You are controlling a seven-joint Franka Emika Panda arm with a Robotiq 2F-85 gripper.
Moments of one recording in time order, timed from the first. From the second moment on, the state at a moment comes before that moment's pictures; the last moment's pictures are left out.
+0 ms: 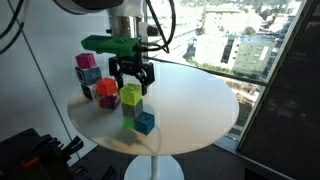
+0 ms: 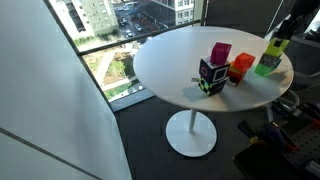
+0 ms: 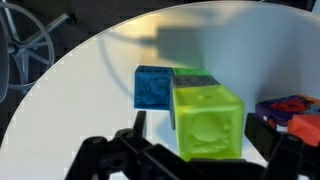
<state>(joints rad) -0.13 -0.19 -0.17 -2.52 -0.07 2.29 -0.40</state>
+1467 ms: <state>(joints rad) -0.12 -0.21 -0.17 -2.49 -0.02 2.29 -0.40</state>
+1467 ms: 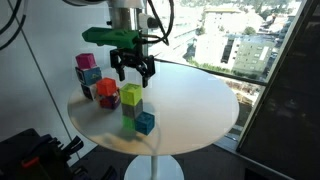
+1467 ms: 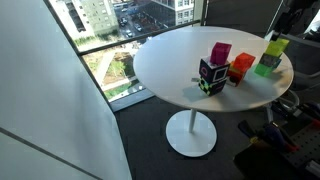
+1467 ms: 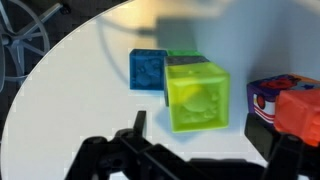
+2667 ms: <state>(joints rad) -0.11 -0.39 -0.14 -2.38 -0.12 1.95 -0.24</state>
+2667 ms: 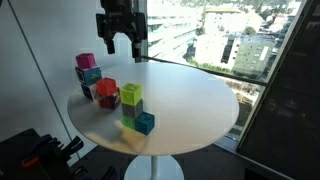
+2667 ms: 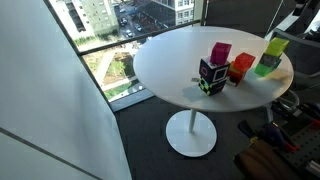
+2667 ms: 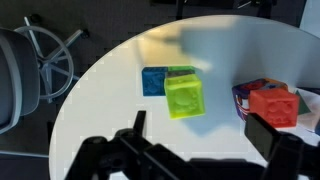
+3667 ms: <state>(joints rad) -0.11 -0.51 -0.13 -2.35 -0.09 1.79 -0.18</state>
